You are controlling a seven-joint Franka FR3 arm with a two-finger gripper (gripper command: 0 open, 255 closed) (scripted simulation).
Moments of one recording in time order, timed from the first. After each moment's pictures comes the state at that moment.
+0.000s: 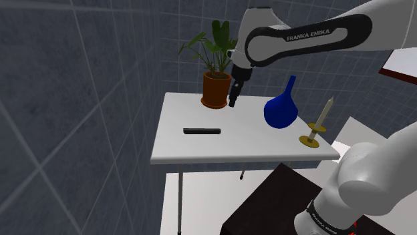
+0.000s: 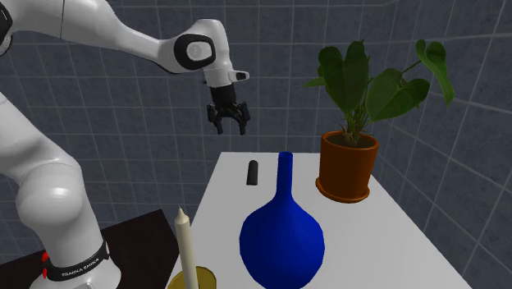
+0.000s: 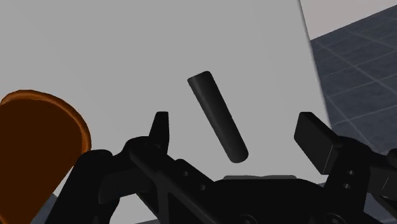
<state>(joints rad) 0.06 -0.37 0.01 -2.26 -0.10 2.01 -0.36</state>
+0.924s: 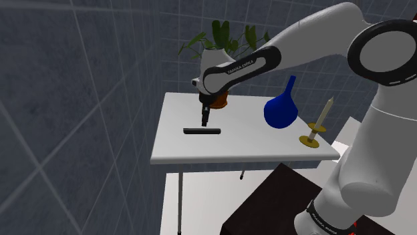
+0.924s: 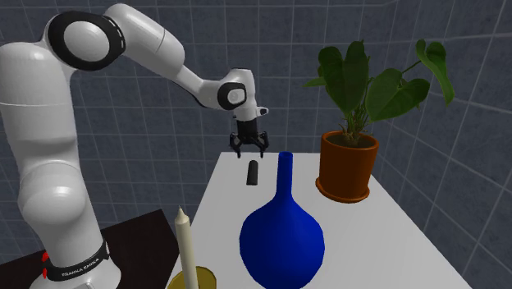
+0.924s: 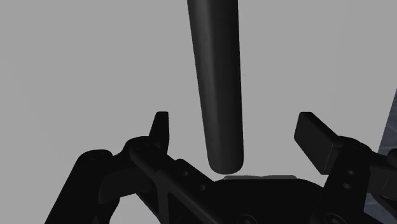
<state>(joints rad) 0.11 0.12 0.02 -2.06 -0.08 2.26 -0.62</state>
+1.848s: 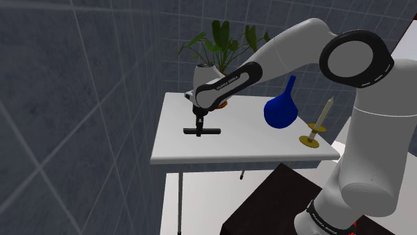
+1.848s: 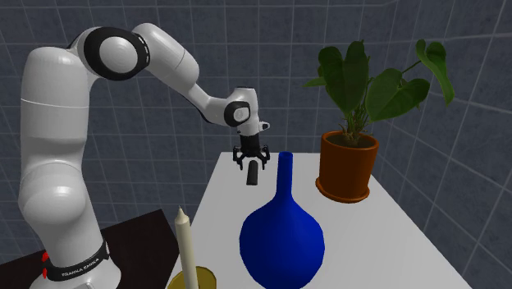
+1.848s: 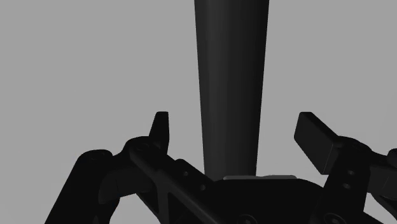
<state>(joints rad) 0.11 0.28 0.03 -2.03 -0.09 2.37 -0.65</state>
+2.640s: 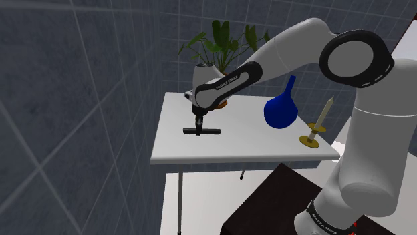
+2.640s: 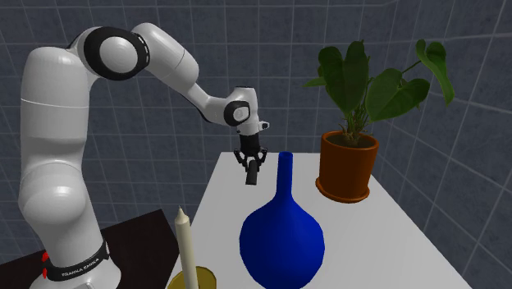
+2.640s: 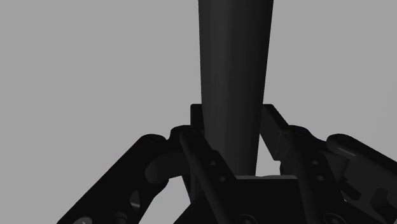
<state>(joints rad) 0.12 0.28 0.04 -2.02 -0.09 2.36 -0.65</state>
